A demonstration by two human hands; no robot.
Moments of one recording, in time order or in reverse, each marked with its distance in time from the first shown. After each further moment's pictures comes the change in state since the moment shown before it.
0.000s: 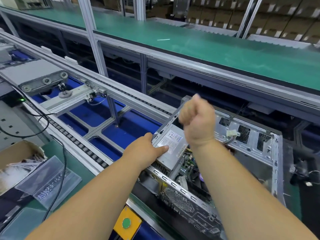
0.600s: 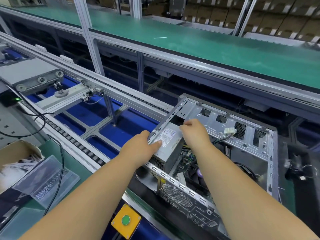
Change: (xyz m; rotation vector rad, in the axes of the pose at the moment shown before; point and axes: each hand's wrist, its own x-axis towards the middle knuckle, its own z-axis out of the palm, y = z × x) left_hand 0.001 -0.009 0.002 -0.037 0.049 0.046; right_hand -0.010 0.028 -0.038 -0.977 0.124 0.522
